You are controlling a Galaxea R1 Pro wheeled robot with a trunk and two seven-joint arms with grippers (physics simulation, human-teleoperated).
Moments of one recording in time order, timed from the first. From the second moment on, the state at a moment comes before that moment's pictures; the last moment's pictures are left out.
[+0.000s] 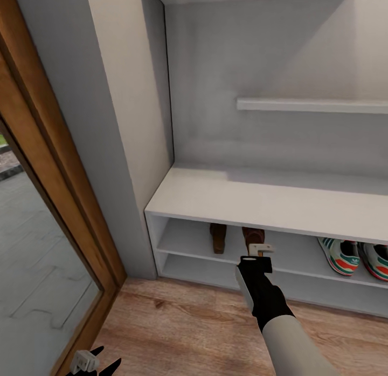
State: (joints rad) left arm -0.22 0.25 0.19 -0.47 0.13 -0.32 -0.91; right arm -0.66 0.17 0.00 -0.86 0.07 0.58 -0.57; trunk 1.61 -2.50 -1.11
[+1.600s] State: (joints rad) left arm -0.22 0.25 0.19 -0.47 0.11 -0.32 -0.91; right arm -0.66 0.17 0.00 -0.86 0.07 0.58 -0.57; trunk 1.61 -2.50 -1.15
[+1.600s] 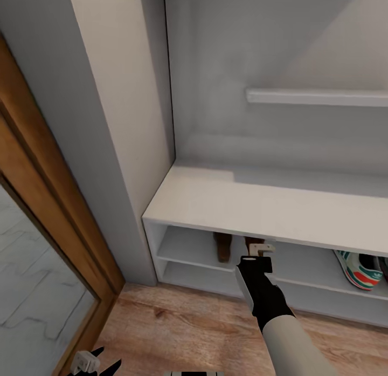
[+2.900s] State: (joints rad) left arm -0.22 0.25 0.19 -0.47 0.11 -0.32 -0.91; right arm -0.66 0.17 0.00 -0.86 0.07 0.58 -0.57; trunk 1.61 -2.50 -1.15
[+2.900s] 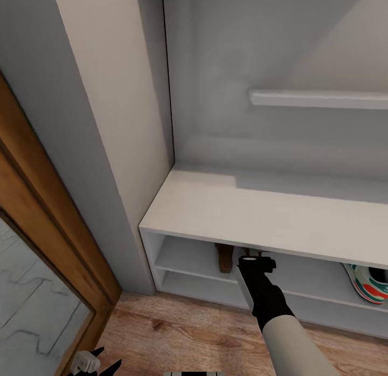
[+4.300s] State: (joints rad) left arm -0.22 0.25 0.19 -0.47 0.11 -0.32 -0.91; right arm -0.66 0.17 0.00 -0.86 0.07 0.58 -0.57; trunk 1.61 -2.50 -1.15
